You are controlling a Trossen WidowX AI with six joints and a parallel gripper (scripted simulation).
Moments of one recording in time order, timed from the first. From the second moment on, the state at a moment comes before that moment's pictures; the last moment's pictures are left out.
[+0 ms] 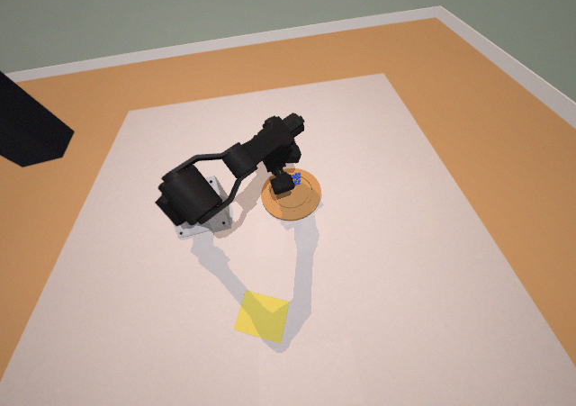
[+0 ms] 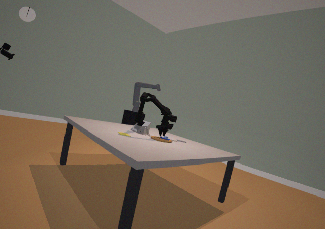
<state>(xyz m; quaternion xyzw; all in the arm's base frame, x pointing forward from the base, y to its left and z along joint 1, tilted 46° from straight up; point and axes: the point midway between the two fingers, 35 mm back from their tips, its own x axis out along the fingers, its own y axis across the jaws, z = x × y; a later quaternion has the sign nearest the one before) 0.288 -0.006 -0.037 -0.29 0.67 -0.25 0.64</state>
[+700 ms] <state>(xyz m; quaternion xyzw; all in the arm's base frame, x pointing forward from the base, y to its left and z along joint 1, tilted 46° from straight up) 0.285 -0.016 -0.046 -0.29 0.67 -0.25 0.64</state>
